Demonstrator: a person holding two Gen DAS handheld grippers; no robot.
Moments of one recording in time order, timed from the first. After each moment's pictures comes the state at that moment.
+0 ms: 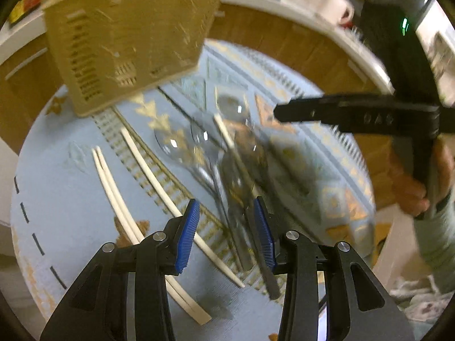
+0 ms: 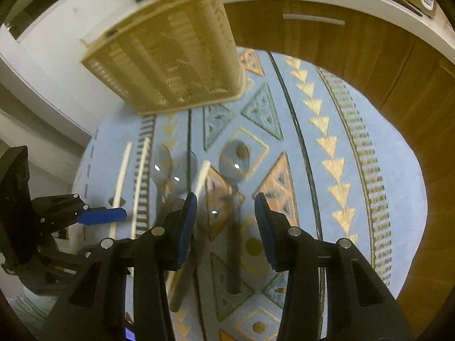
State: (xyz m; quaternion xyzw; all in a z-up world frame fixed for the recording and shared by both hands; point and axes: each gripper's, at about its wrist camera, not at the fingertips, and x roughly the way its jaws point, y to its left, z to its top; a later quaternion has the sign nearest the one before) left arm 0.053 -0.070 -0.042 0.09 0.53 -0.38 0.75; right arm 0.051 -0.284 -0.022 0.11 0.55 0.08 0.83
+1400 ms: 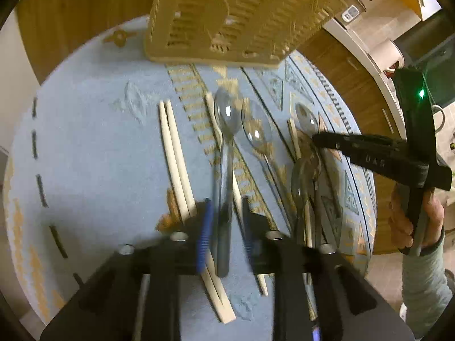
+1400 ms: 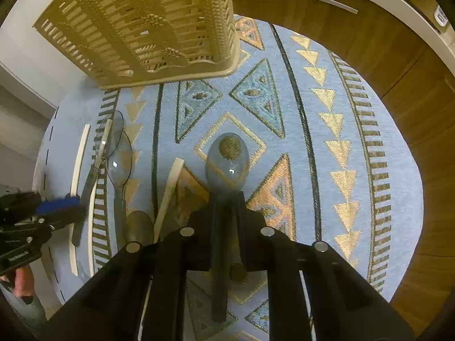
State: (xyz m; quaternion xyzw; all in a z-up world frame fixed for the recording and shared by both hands) left arm 0.090 -0.019 -0.062 -0.05 0.58 -0.28 0.77; right arm 0.097 -0.254 -0.060 0.04 0.61 0.04 0.79
